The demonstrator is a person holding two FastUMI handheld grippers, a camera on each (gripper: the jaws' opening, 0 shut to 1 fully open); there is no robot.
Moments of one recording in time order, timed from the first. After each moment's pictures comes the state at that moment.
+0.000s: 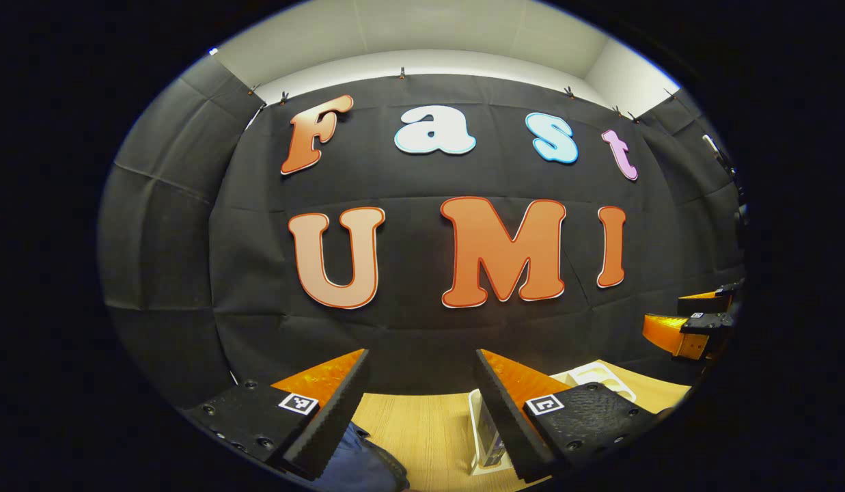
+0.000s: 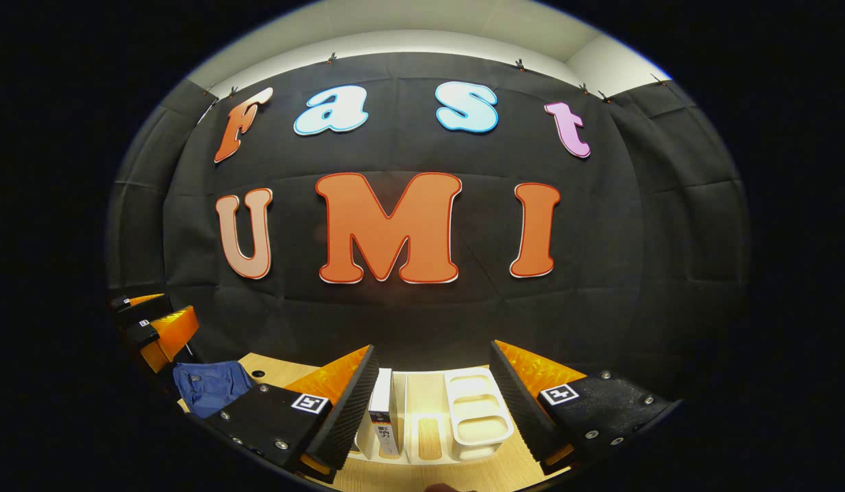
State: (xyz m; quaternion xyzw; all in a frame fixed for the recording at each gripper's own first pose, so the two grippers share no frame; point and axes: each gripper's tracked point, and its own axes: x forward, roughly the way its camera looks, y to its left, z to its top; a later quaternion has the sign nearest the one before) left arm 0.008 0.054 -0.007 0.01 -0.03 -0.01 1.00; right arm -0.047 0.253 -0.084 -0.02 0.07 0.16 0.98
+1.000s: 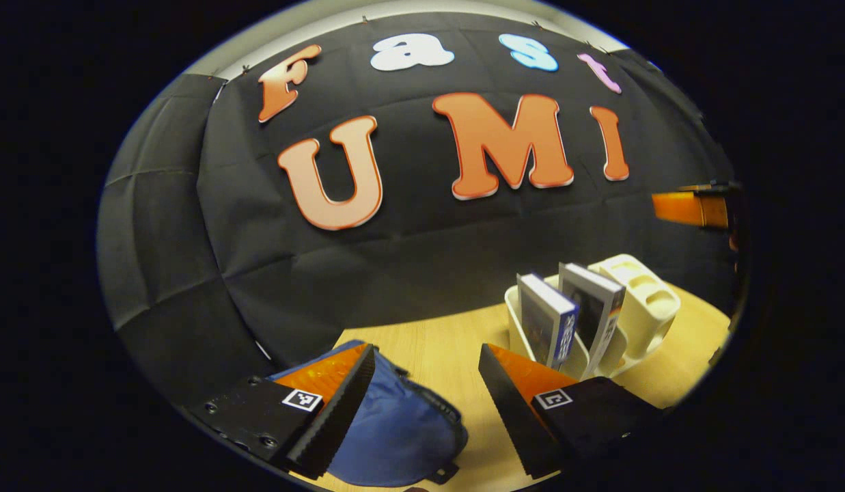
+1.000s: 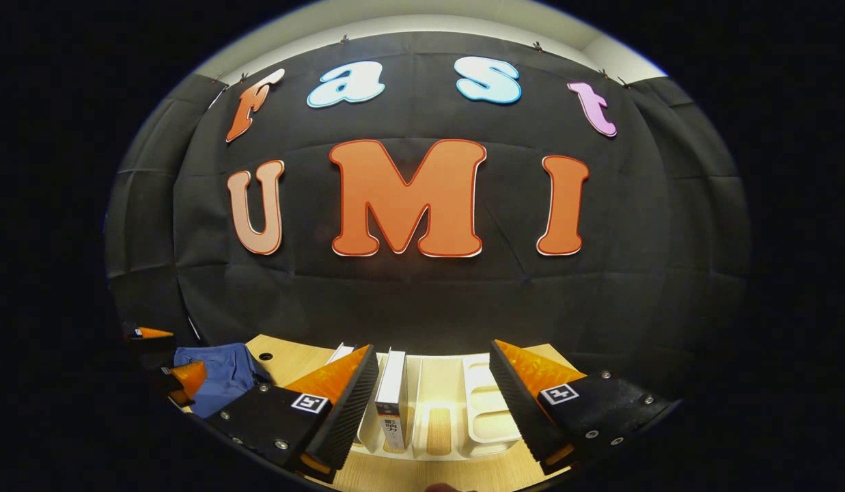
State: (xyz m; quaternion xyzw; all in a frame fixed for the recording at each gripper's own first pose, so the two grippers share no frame) left arm -0.037 0.103 -0.099 0.13 0.17 -0.01 0.98; right arm -0.028 0.275 -0.128 -0.03 0.12 0.20 0.97
